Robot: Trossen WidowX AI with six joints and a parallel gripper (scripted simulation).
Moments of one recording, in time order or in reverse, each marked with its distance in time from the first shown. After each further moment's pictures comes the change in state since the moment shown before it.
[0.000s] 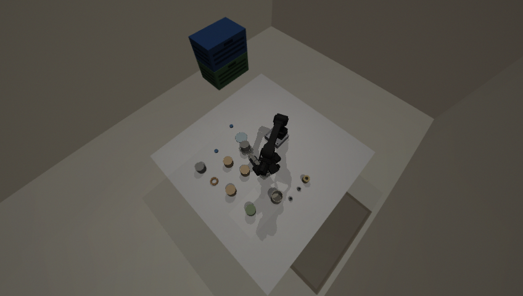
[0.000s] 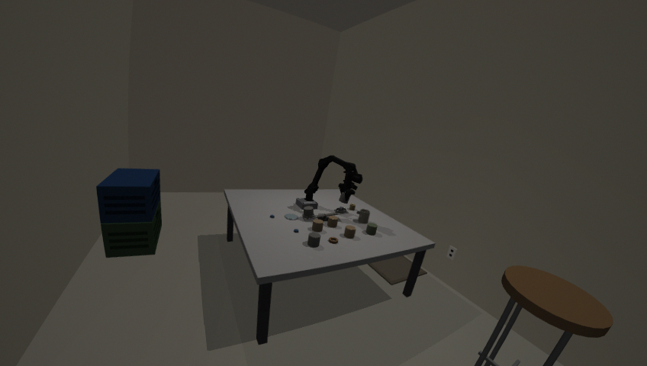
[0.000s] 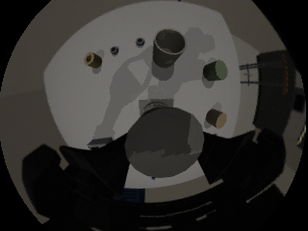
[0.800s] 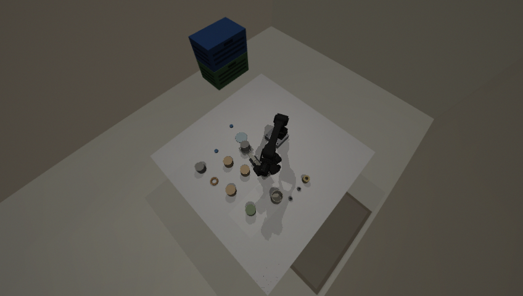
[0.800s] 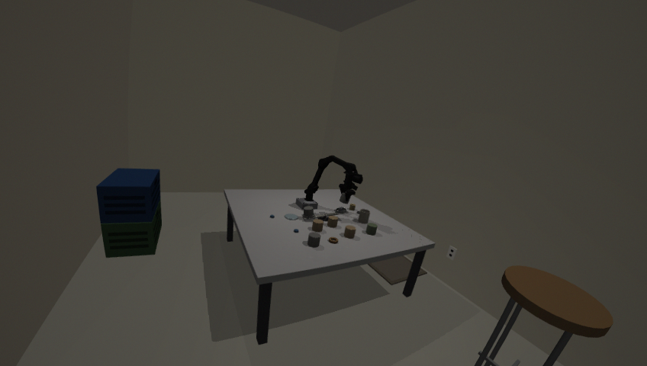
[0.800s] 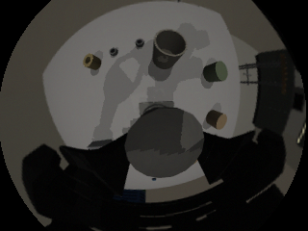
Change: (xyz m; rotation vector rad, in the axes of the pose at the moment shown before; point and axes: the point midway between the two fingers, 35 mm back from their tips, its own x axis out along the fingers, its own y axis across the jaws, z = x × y) arm 0.004 0.002 0.005 0.007 -0.005 -0.006
